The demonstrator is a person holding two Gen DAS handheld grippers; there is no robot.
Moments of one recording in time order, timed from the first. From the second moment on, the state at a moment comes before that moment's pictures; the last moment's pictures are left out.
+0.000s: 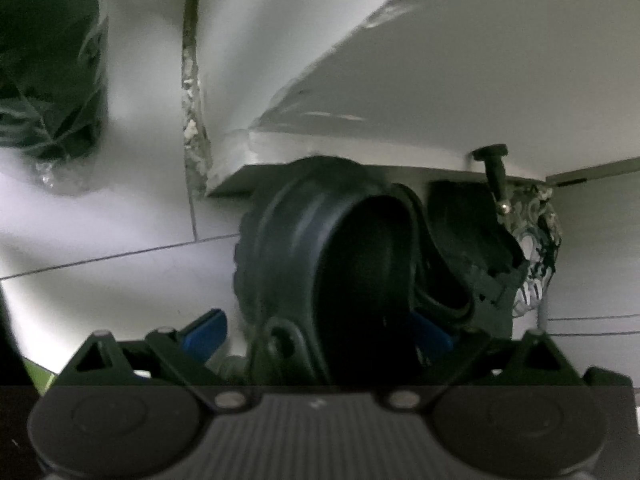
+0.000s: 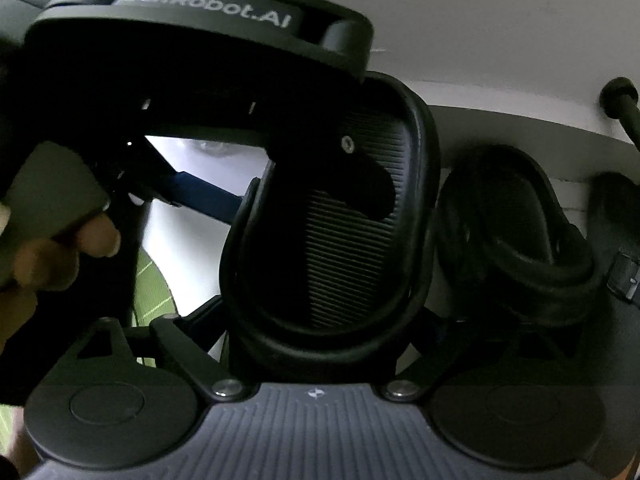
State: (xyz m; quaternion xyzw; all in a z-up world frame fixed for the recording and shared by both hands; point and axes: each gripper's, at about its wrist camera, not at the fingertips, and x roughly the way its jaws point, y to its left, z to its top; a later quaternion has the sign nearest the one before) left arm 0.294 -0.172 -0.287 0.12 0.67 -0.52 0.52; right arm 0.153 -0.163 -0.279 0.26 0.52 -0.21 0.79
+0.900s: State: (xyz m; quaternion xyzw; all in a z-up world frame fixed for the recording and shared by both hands) left arm 0.275 -0.170 -0.296 0.12 0.68 -0.49 0.53; right arm 0.140 -0.188 -0.294 0.29 0.50 -0.24 0.78
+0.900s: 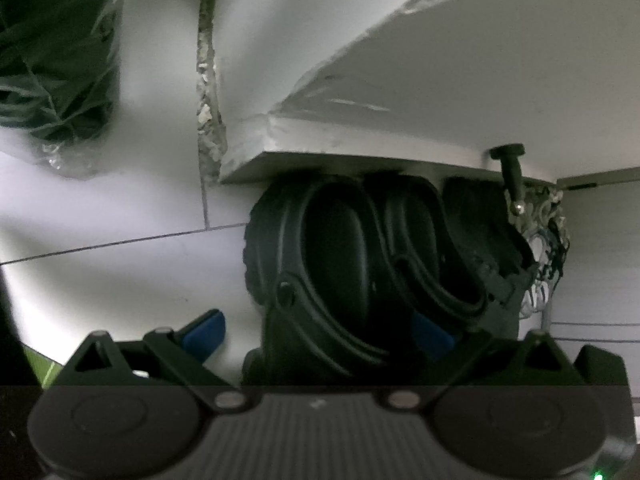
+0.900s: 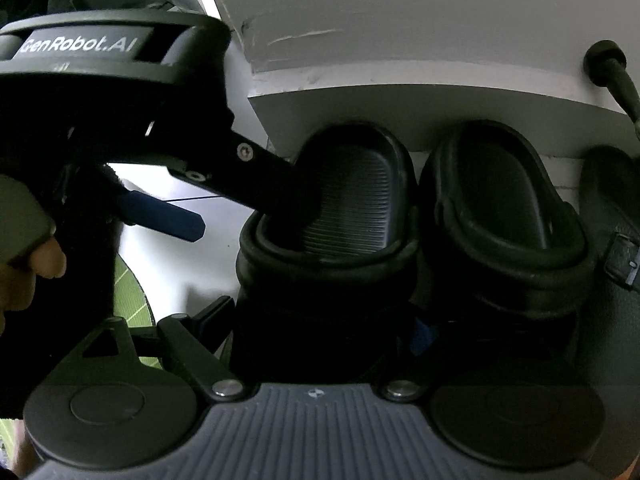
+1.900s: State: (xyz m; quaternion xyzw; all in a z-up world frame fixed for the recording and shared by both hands) left arm 0.278 -0.173 -0.297 0.11 0.68 -0.50 0.52; right arm 0.141 -0.172 -0.284 0.25 0.52 -0.23 0.78
